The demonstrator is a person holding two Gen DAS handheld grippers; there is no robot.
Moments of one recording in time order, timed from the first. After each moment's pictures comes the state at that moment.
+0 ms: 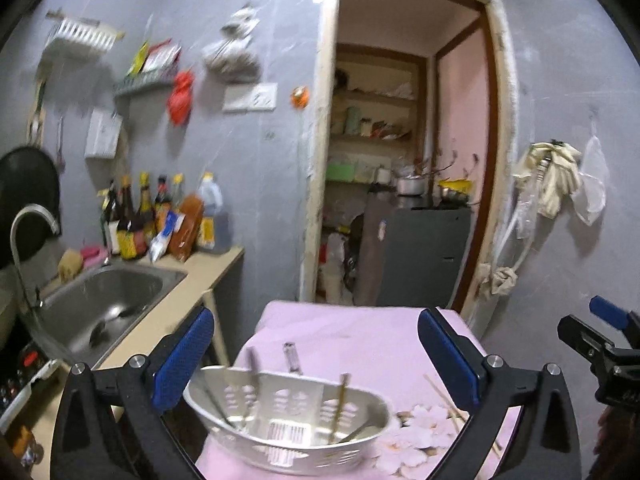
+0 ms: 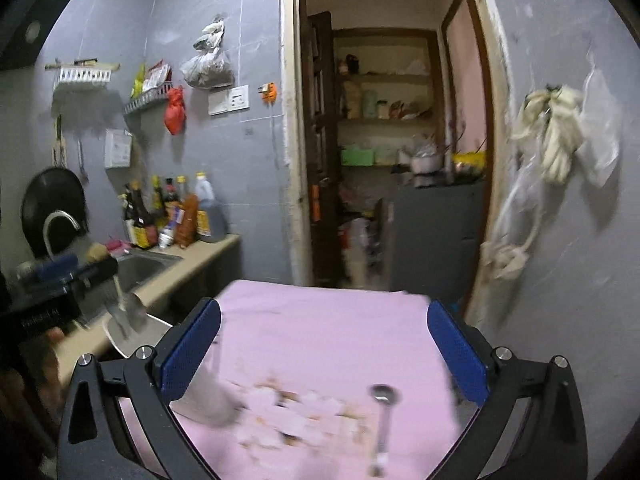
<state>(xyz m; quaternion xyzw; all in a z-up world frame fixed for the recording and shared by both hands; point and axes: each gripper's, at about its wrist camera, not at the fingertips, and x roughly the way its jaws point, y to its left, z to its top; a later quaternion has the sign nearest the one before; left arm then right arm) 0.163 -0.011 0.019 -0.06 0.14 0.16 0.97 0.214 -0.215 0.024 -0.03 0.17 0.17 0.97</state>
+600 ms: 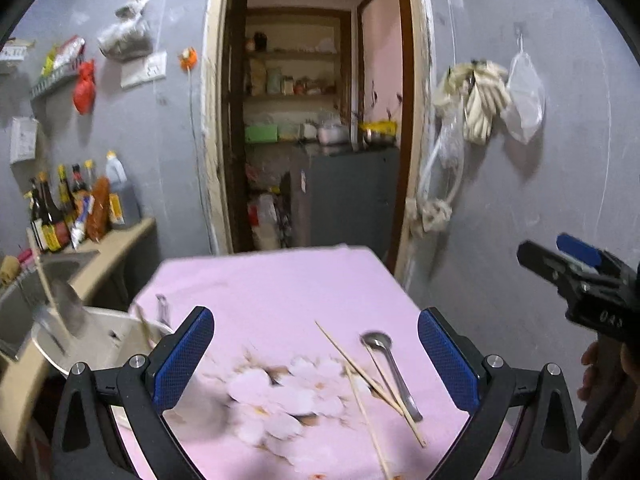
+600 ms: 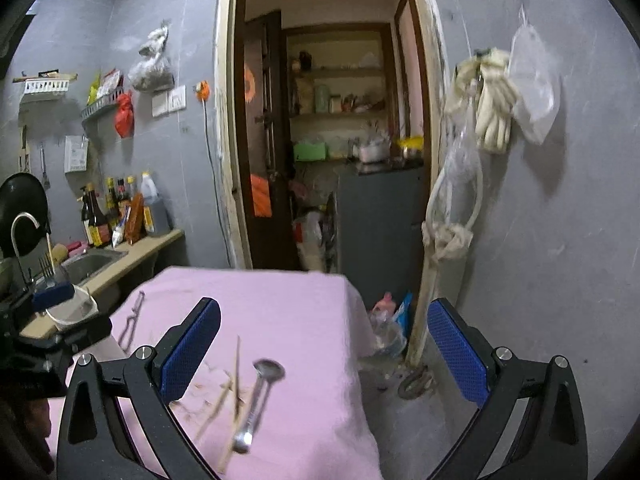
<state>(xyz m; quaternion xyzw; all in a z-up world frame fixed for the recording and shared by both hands) 0.222 -0.144 -0.047 -0.02 0.23 0.06 0.97 0.273 -0.343 -0.026 0.00 0.20 0.14 0.97</state>
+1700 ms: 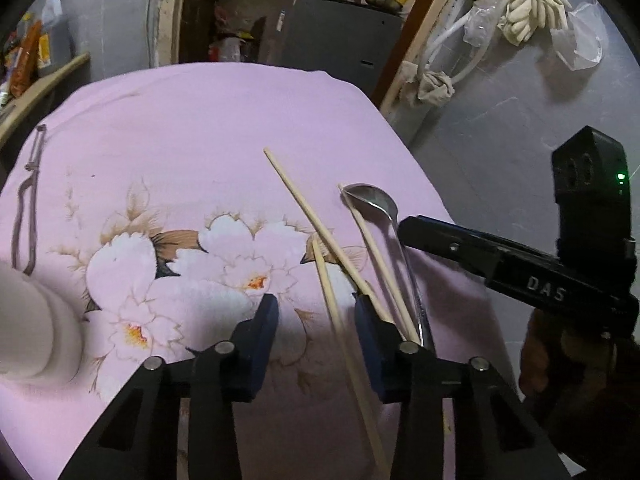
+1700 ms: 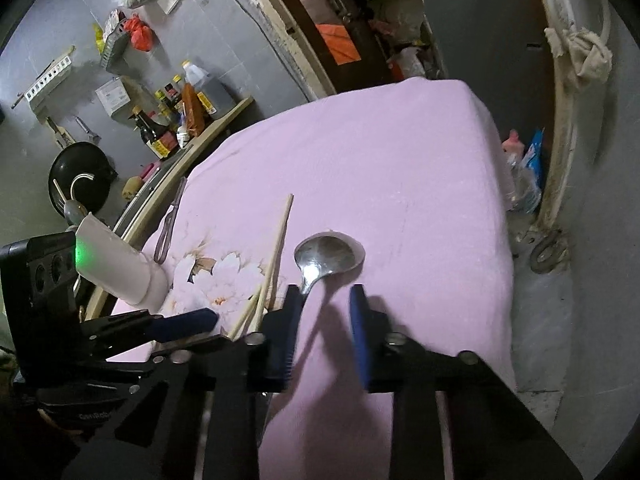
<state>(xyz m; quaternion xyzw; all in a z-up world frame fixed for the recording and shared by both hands) 0.313 -0.132 -0.171 -0.15 0.47 -0.03 0.87 0.386 -0.276 -0.224 0.10 0.46 0.35 0.81</state>
